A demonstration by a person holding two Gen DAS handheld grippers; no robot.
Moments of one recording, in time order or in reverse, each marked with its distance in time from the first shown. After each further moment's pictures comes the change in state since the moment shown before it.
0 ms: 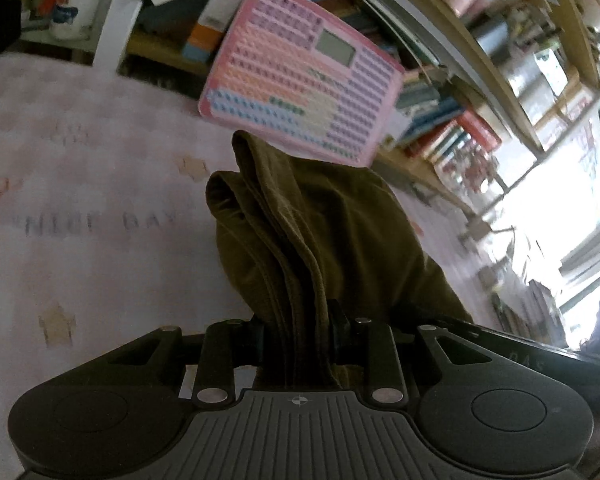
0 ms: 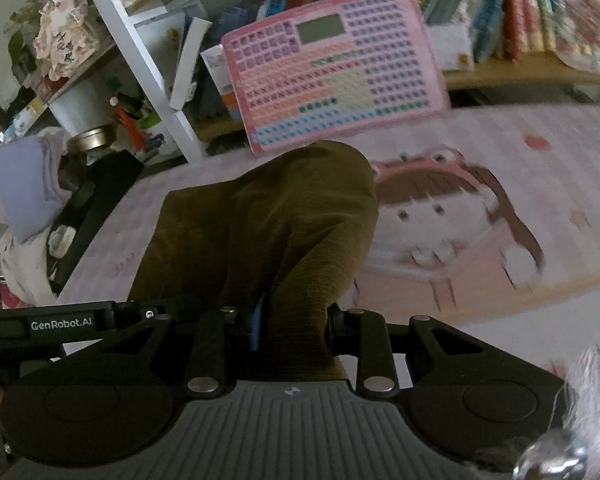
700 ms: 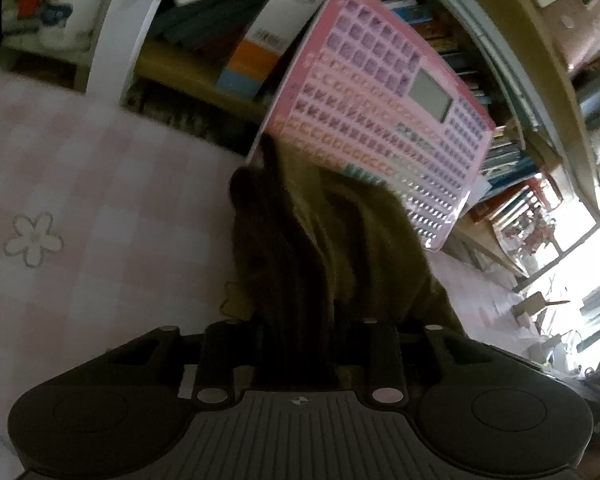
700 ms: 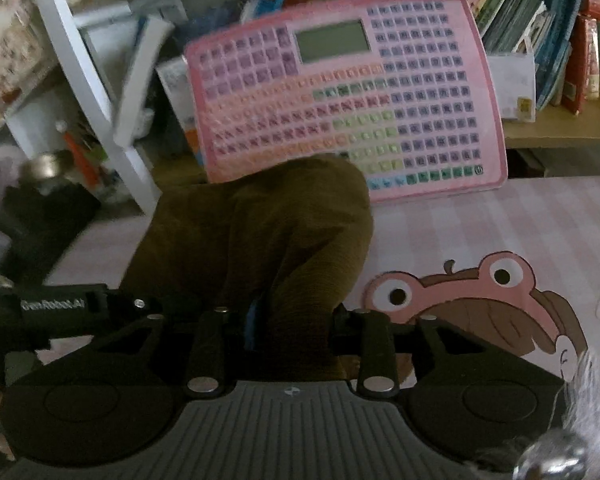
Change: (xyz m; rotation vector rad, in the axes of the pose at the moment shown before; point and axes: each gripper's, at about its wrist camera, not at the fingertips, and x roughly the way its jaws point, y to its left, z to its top) left arm 0.102 0.075 0.085 -0.073 -0.047 0.049; right arm 0.140 -0.024 0.086 -0.064 -0.026 -0.047
